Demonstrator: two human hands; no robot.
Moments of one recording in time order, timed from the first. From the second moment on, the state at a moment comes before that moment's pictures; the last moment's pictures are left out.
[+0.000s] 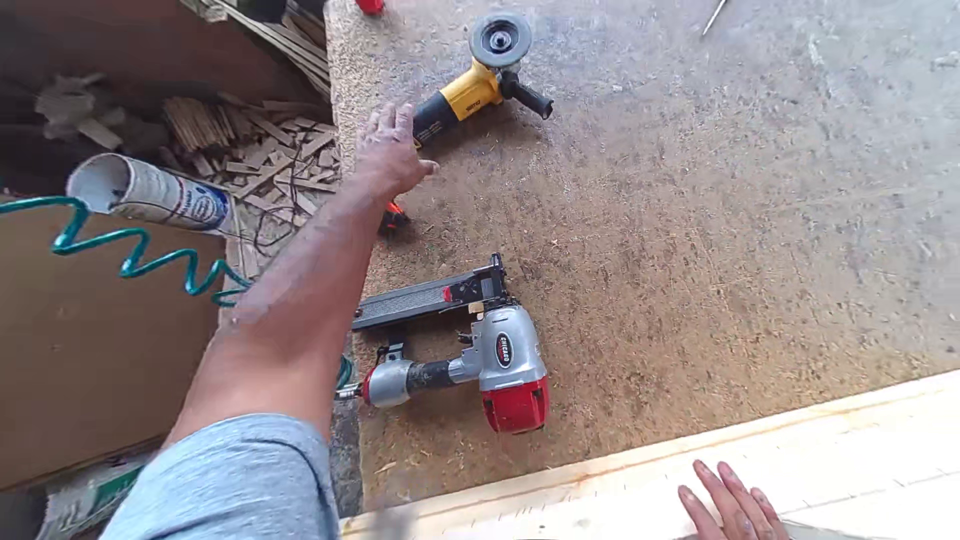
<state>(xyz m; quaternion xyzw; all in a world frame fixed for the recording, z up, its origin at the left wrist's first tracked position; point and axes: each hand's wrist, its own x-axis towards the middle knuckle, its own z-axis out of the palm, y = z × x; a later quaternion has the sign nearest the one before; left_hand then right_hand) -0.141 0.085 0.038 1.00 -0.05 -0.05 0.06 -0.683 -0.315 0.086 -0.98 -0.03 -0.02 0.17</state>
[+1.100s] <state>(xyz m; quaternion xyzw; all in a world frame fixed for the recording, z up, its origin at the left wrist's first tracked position) -0.855 -0.116 0.108 0.98 0.01 0.02 0.22 -0.871 -0.460 0.101 -0.91 -0.20 0.29 0.20</state>
